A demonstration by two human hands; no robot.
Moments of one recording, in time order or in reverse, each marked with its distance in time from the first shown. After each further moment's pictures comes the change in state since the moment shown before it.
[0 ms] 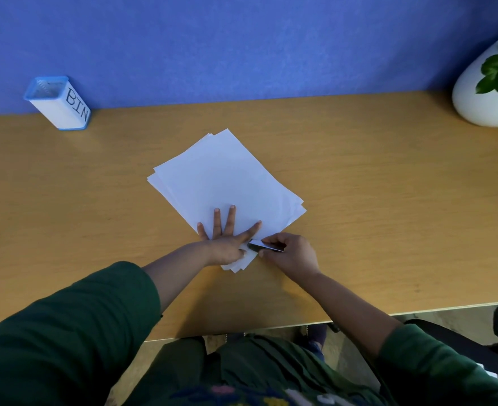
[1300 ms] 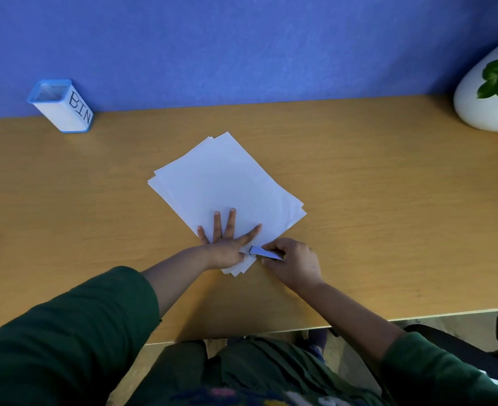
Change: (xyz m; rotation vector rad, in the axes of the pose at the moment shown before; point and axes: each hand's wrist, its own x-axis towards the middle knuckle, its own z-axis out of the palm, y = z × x) left_hand 0.001 0.000 0.001 -0.021 0.004 -0.008; right_hand -0.006 0.005 0.000 -0.211 0.062 -0.170
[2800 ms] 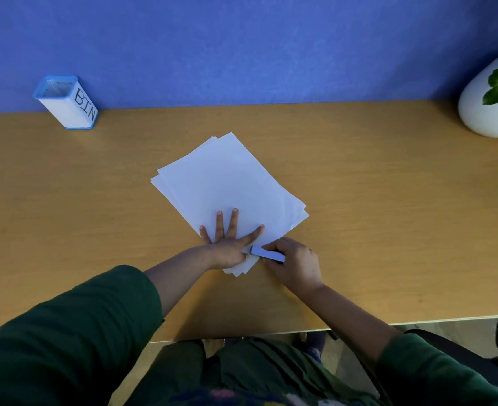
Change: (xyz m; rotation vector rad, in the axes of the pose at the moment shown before) left_hand 0.001 0.000 0.001 0.031 0.034 0.009; right_hand -0.002 -0.002 0.001 -0.053 0.075 -0.145
